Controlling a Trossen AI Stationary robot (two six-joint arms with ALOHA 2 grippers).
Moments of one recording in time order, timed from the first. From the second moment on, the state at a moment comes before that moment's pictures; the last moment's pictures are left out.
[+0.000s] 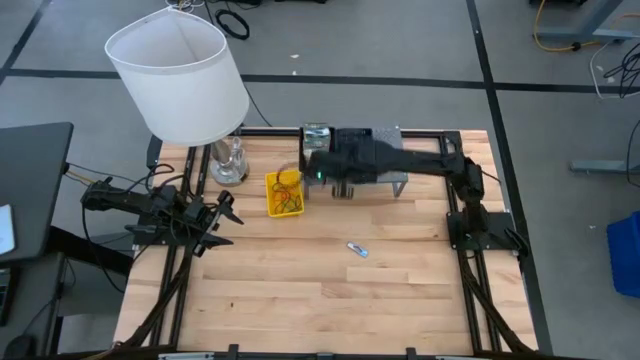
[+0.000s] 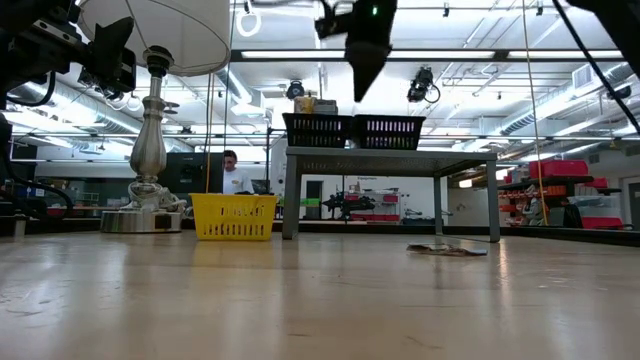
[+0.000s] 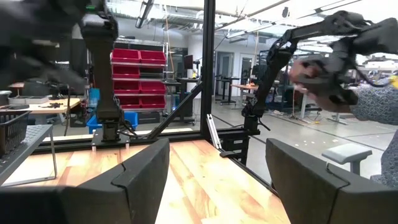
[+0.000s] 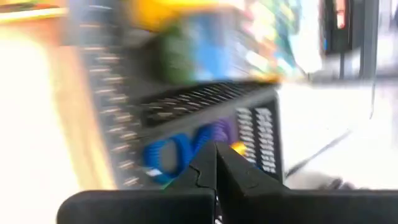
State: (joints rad) left arm -0.23 0.01 0.01 0.21 0.13 -0.03; right arm -0.08 2.01 2.09 -1.37 0.61 -0.10
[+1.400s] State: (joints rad) left arm -0.23 0.01 0.01 0.21 0.13 -0.03; right arm 0.04 2.37 2.09 -0.74 0.21 -0.48
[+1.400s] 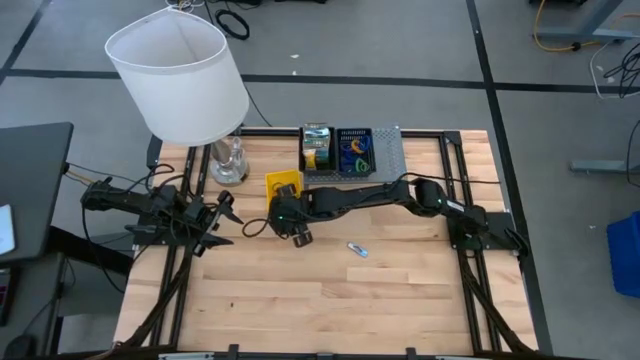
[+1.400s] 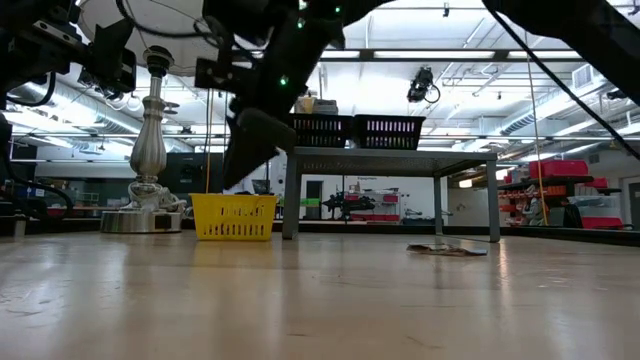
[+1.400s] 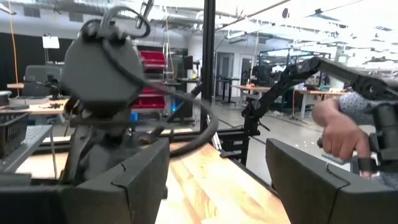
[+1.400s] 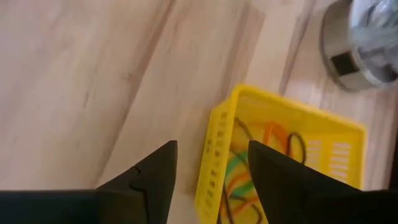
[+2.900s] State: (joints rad) left arm -0.23 0.01 0.01 0.21 0.13 -0.03; right arm 0.11 2.41 2.09 -0.93 0.15 -0.35
